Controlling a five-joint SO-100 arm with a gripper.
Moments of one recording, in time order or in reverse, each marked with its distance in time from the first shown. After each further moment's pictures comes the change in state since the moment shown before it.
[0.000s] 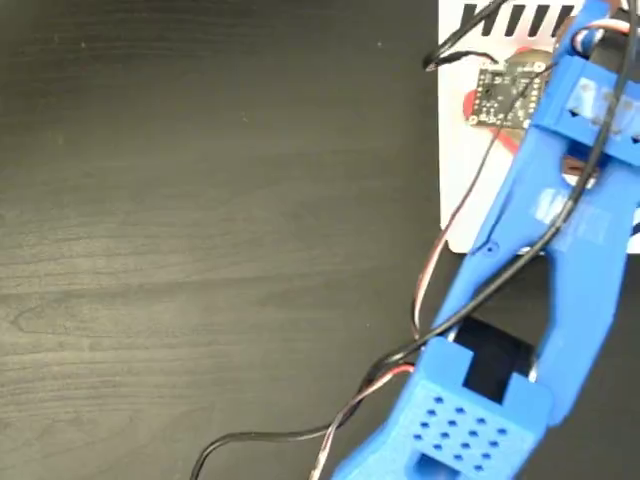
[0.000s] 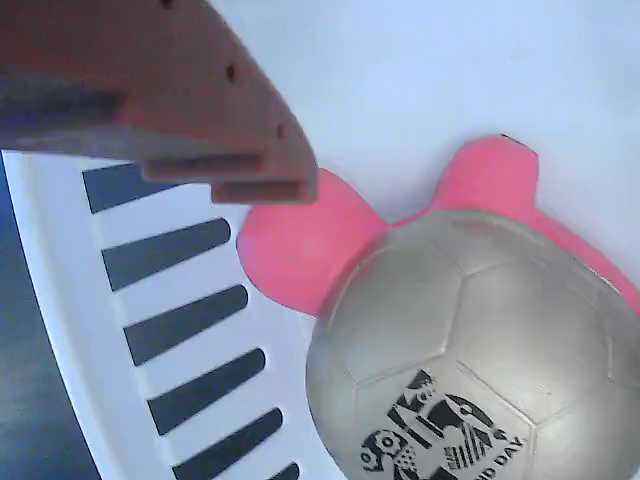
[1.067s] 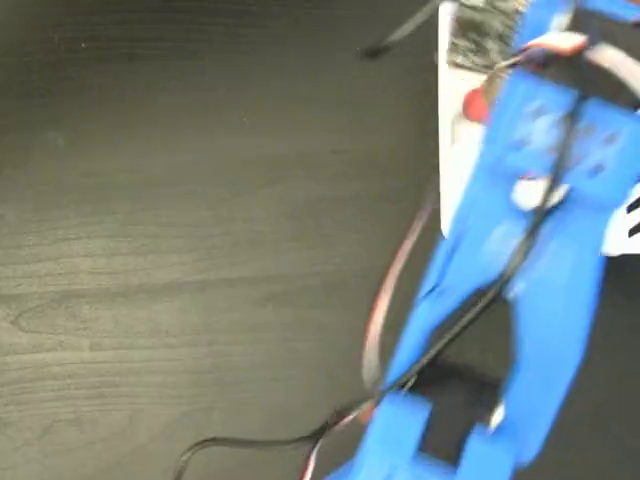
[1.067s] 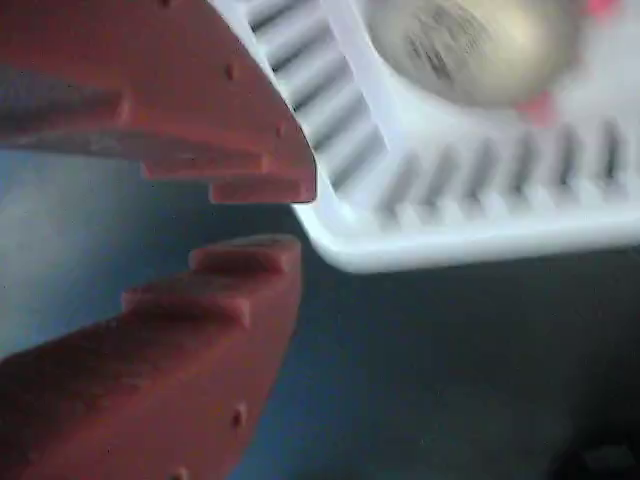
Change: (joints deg) arm -7.3 20.0 -0.3 -4.4 8.3
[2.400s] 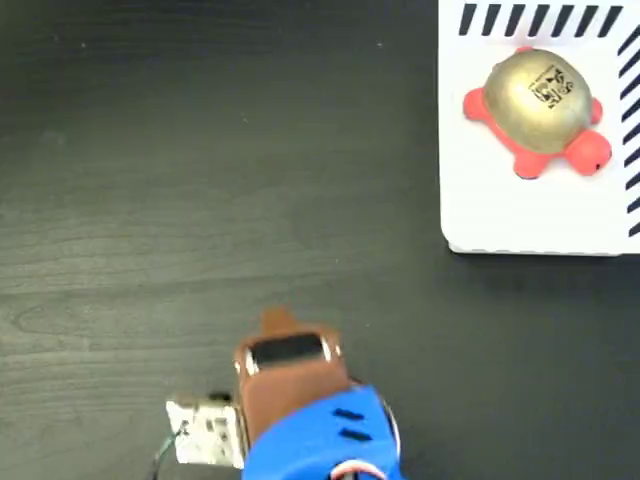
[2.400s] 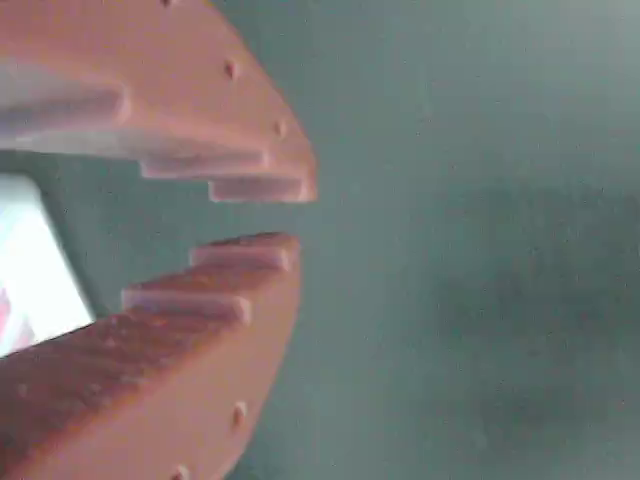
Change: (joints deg) arm -33.0 108.5 122.3 -16.8 12.4
